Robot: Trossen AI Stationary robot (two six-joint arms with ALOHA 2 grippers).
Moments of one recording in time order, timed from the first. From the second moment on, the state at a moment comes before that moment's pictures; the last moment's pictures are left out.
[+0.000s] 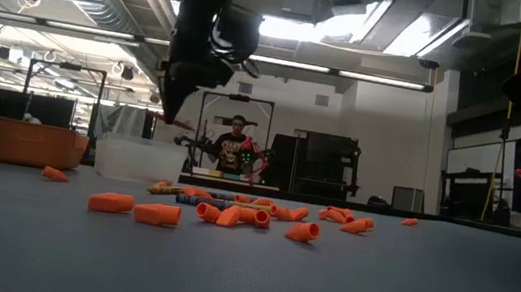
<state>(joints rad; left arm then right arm) 0.42 1.81 1.48 -1.23 -0.30 -0.17 0.72 1.19 0.57 -0.08 0.31 0.61</state>
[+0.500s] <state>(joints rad) 0.49 1.82 1.48 -1.27 -0.30 -0.18 0.72 1.19 0.57 -0.08 0.31 0.61</state>
